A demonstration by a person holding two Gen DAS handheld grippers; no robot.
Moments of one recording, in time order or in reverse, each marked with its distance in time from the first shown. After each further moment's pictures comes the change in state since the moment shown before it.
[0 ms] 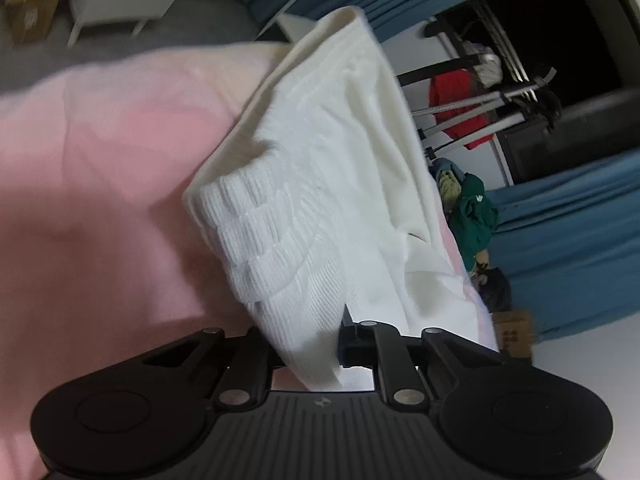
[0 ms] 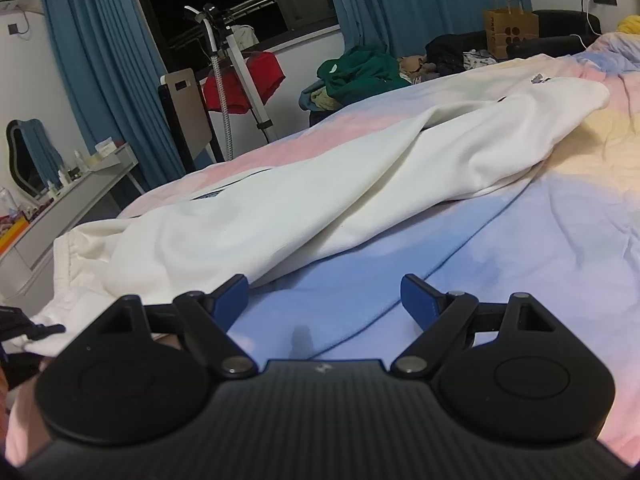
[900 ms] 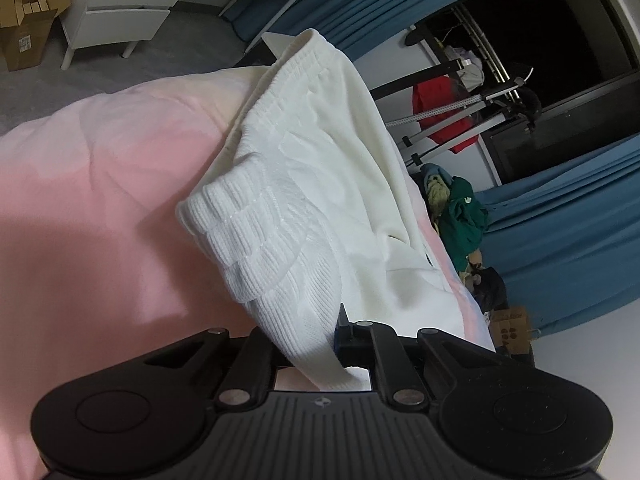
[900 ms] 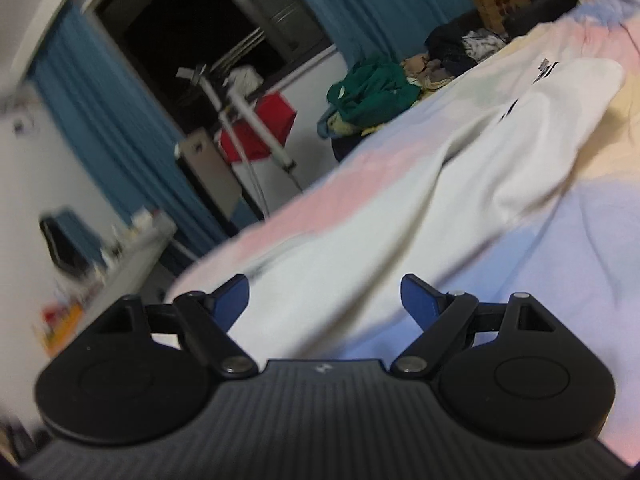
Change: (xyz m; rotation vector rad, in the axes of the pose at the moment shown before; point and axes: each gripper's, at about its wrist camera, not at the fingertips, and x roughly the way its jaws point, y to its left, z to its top) left arm -0.010 -0.025 -0.003 0.014 -0.022 -0.017; right arm 0.017 -0.048 0.078 0.279 -0.050 0.154
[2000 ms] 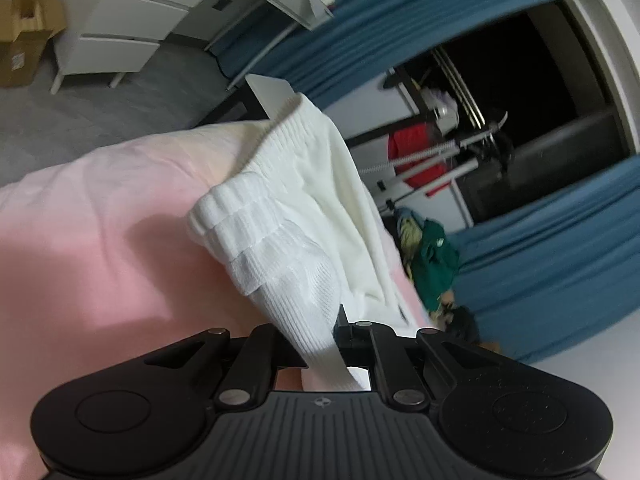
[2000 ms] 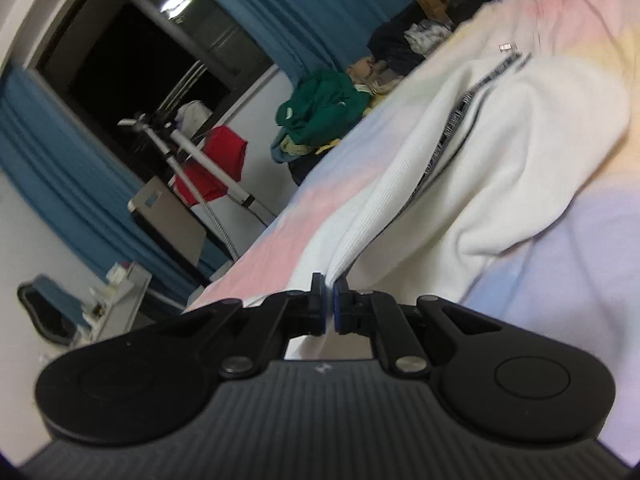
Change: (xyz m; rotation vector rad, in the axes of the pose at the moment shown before) left arm -0.024 0.020 0.031 -0.044 -0.127 -0.098; right arm 0.025 -0.026 0.032 0.130 -0.042 -0.076
